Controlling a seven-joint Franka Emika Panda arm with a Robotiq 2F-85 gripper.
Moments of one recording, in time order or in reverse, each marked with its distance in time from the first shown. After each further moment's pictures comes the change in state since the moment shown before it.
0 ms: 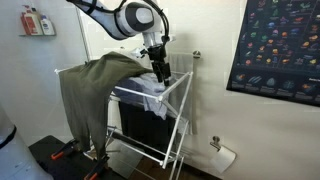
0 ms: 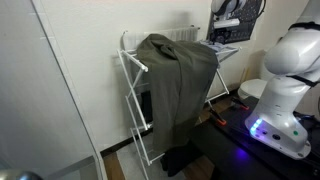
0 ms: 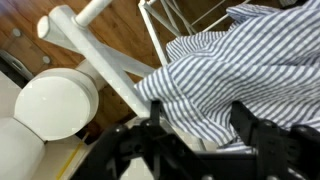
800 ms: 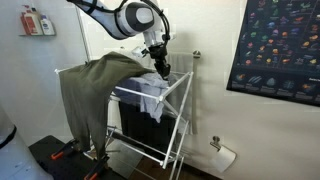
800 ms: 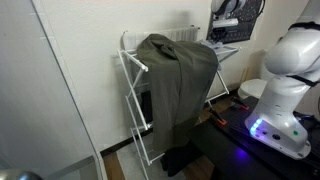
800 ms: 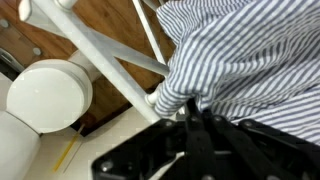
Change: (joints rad) arm 0.004 0.001 -0.003 0.005 0.011 0.053 0.005
